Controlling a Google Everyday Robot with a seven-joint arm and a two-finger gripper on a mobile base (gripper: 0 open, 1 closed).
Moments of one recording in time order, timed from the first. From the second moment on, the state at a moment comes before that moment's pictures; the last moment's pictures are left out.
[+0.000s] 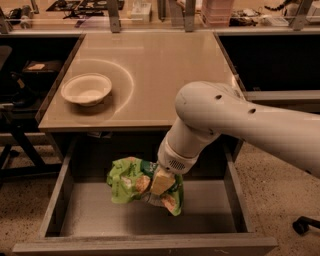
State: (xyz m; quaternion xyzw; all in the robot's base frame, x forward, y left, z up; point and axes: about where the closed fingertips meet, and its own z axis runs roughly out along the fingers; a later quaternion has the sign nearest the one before) arm 0.428 -0.001 0.728 -0.63 0.75 0.17 0.11
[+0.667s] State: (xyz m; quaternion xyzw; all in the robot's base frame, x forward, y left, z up) arm 0.457 -0.002 0.684 -0.60 0.77 0.15 0.15
